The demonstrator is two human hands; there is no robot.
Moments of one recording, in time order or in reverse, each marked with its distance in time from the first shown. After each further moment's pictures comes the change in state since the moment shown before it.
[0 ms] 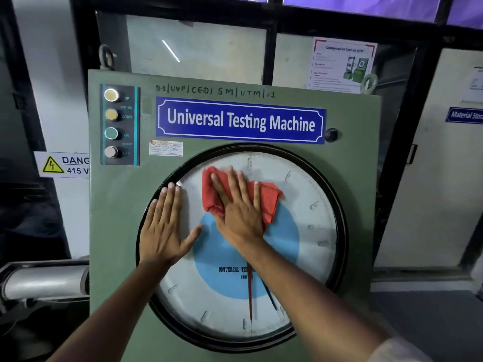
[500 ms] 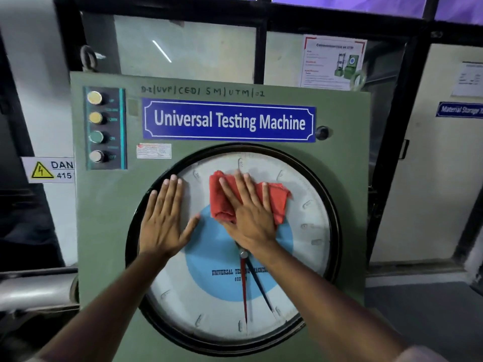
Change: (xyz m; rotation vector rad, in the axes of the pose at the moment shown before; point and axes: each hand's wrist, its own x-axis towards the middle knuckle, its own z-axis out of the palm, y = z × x) left_hand 0.031 0.015 0.006 0.059 0.046 0.090; right_hand -0.010 0.049 0.003 -0.015 0.051 0.000
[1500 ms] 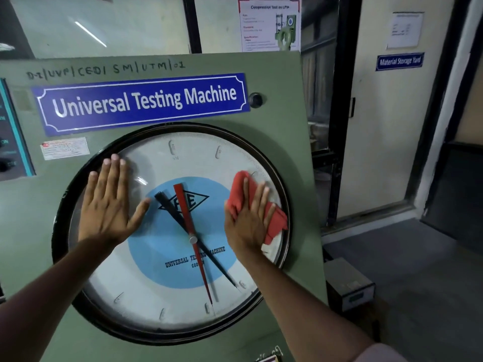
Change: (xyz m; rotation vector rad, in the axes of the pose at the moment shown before) left_hand 0.036 0.019 0.002 -0.047 -0.038 0.177; right_hand -0.096 0.063 0.009 0.057 -0.013 0.742
